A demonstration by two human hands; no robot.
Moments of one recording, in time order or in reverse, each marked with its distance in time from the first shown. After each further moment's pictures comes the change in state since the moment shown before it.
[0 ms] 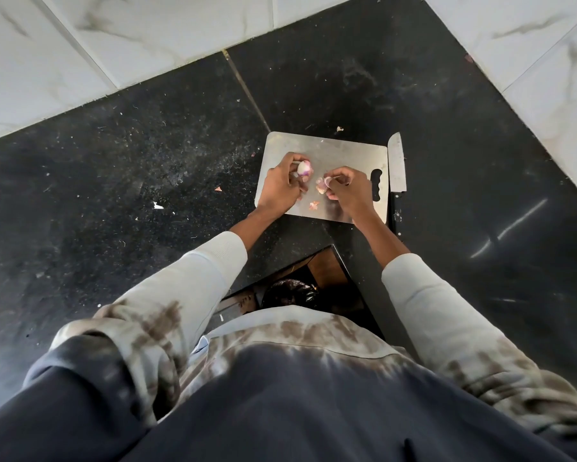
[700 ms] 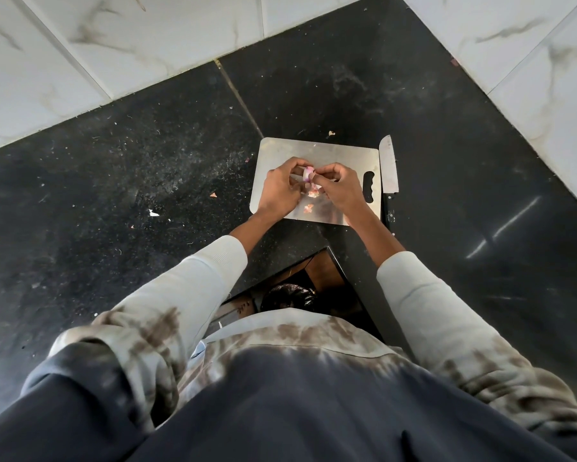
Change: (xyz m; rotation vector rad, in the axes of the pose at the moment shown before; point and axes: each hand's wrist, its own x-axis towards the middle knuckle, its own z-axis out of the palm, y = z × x) left_hand 0.003 0.009 0.008 0.094 0.014 0.128; right_hand -0.011 -0.025 -0.007 0.158 -0.070 -0.051
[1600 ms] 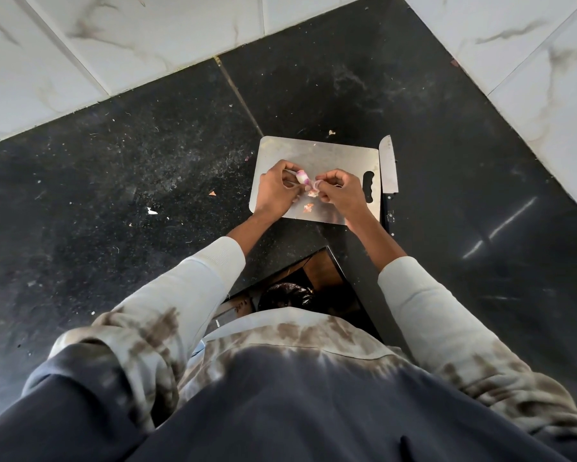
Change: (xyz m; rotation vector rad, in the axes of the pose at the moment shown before) left_hand -0.005 -0.004 -0.001 -0.123 0.067 -0.202; right_hand -0.003 0.015 -0.004 0.019 0.012 0.050
